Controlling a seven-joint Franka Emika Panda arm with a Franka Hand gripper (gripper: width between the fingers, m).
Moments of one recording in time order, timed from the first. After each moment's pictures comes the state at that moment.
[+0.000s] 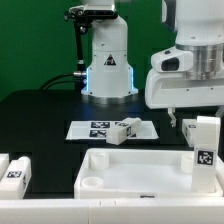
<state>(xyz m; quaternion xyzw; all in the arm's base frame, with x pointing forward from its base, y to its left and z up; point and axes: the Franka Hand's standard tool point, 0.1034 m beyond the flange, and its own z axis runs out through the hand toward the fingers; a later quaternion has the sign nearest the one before) 0.436 0.152 0.048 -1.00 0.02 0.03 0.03</state>
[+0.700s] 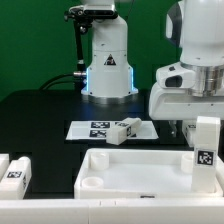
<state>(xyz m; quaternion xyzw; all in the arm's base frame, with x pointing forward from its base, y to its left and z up) 0.404 0.165 0.008 -1.00 0.05 0.05 0.01</state>
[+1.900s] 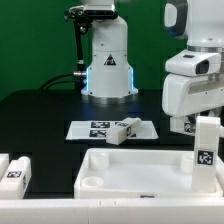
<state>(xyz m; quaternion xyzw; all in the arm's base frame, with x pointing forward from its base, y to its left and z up) 0.439 0.166 0.040 -0.95 -0.31 -0.01 0.00</state>
